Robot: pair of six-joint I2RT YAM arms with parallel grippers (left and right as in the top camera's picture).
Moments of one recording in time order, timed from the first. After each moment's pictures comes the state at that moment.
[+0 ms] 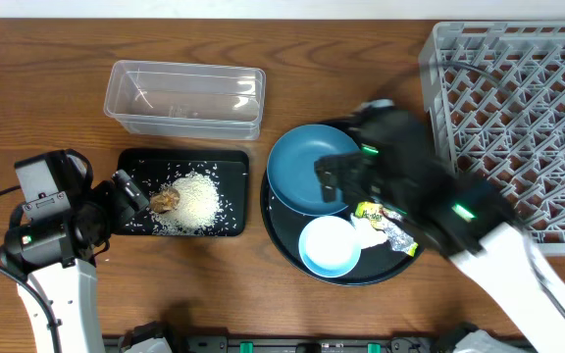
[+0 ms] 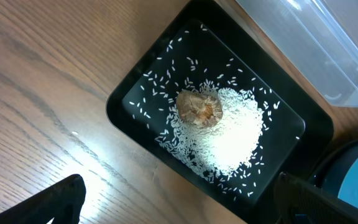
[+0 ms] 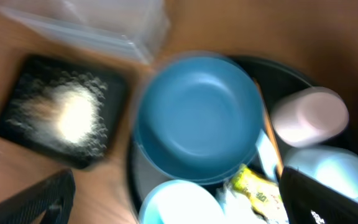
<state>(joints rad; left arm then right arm) 0.35 1.05 1.01 -1.06 0.10 -0.37 0.67 1.33 1.36 -0.94 0.12 0.44</state>
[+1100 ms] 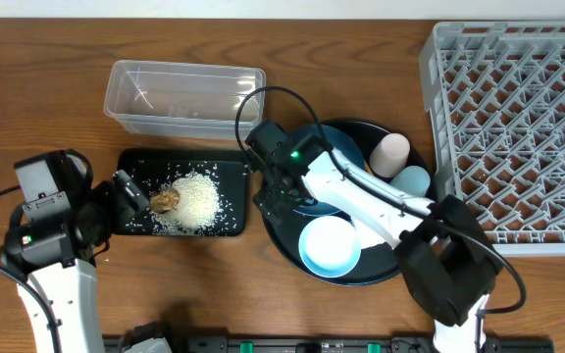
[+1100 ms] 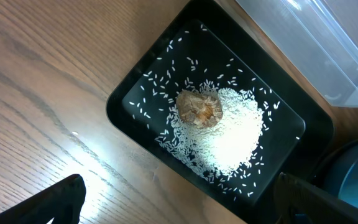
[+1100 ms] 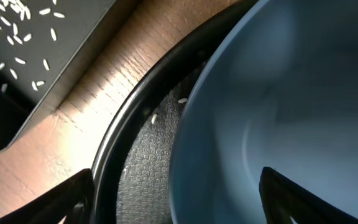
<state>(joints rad) 0.35 1.05 1.01 -1.06 0.10 -0.37 0.79 2.01 1.49 -0.87 -0.07 0.07</state>
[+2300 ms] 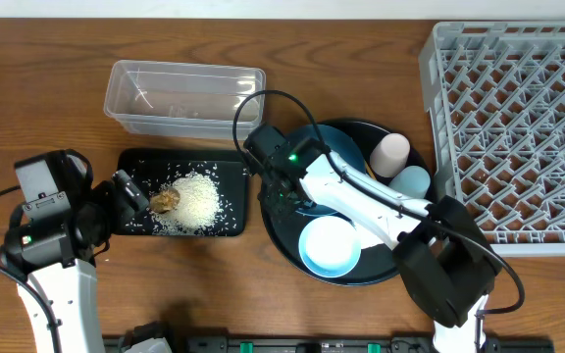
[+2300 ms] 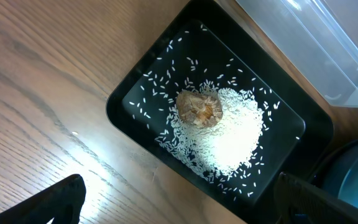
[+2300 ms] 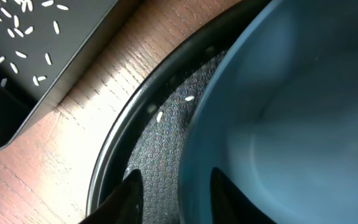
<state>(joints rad) 0.35 1.05 1.01 -1.06 0.10 -0.37 0.80 2.01 1.48 -0.86 -0.07 0.07</state>
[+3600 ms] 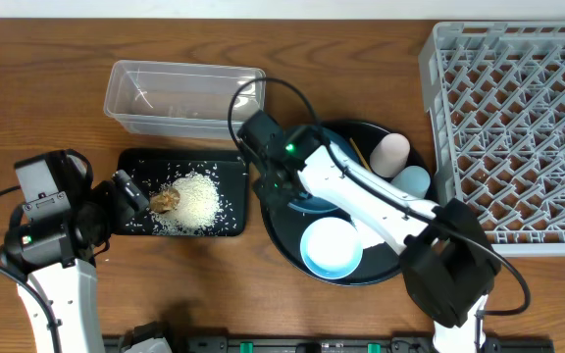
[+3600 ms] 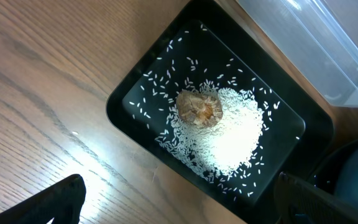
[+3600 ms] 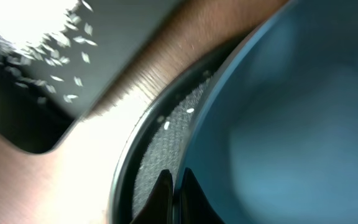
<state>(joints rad) 0.35 1.05 1.01 -1.06 0.10 -0.37 0.80 2.01 1.63 -0.97 -0.07 0.10</state>
